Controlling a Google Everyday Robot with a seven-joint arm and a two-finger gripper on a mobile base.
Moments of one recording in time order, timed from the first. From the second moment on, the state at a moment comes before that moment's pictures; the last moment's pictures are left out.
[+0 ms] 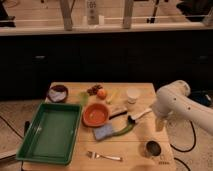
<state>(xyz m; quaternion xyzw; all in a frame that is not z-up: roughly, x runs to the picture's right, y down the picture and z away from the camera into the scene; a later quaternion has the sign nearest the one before) 0.284 0.173 0.774 -0.29 -0.01 -0.04 0.96</state>
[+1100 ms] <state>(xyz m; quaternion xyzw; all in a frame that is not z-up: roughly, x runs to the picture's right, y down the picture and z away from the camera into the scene) 0.278 0.182 0.815 -0.30 -0.01 -0.11 0.95</state>
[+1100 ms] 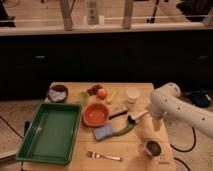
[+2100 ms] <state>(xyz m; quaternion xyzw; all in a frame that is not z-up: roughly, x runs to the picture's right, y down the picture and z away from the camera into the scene) 0.276 0.179 0.844 -0.32 -0.03 -0.18 0.93</state>
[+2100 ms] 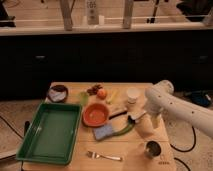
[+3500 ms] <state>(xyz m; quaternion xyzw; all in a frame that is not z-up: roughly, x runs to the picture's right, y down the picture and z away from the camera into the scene) 0.291 0.182 0.867 -0.34 -0.05 -0.24 0.91</state>
